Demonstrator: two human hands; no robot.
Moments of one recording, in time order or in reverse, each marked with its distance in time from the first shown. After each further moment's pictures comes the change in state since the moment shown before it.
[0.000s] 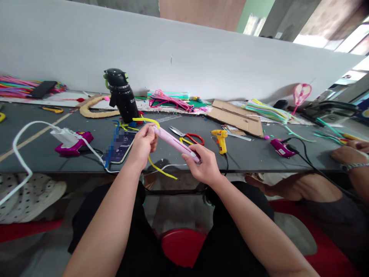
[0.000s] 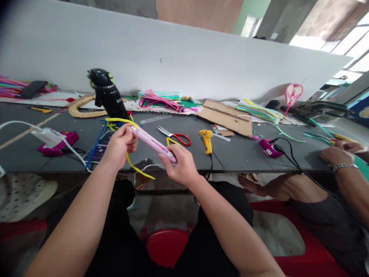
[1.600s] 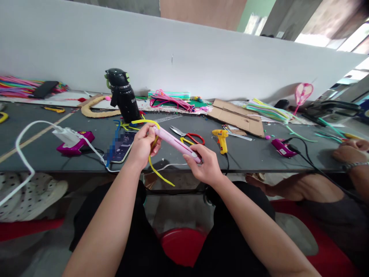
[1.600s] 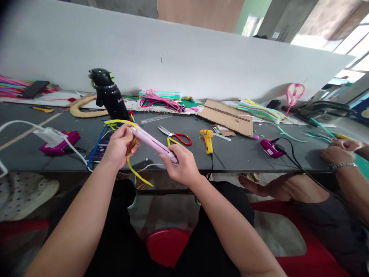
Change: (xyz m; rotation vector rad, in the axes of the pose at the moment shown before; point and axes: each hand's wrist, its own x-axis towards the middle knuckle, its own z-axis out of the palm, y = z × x) left_hand -0.004 0.001 -0.001 0.020 -0.044 0.030; right_hand -0.001 0.000 -0.003 0.006 0.007 -0.022
